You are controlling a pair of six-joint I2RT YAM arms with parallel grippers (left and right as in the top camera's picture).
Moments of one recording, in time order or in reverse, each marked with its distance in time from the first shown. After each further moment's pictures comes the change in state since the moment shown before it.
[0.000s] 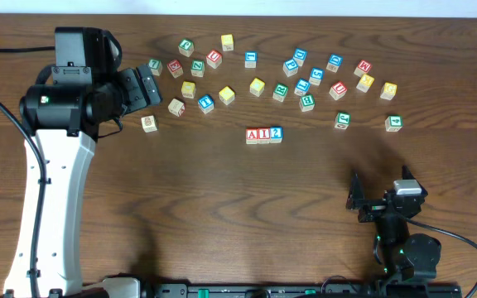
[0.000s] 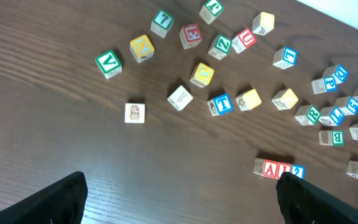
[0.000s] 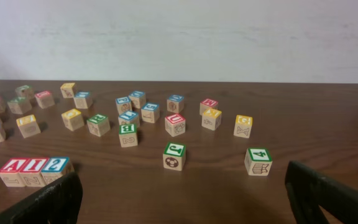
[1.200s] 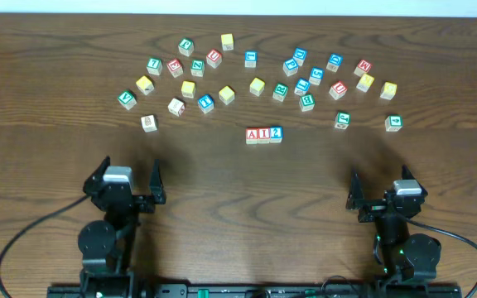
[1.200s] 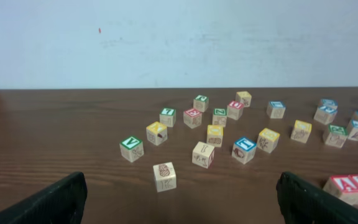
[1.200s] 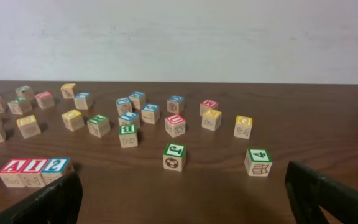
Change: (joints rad) left arm 0.026 -1.225 -1.453 1.083 -0.021 0.340; right arm 0.000 -0.002 0.000 0.000 0.000 0.000
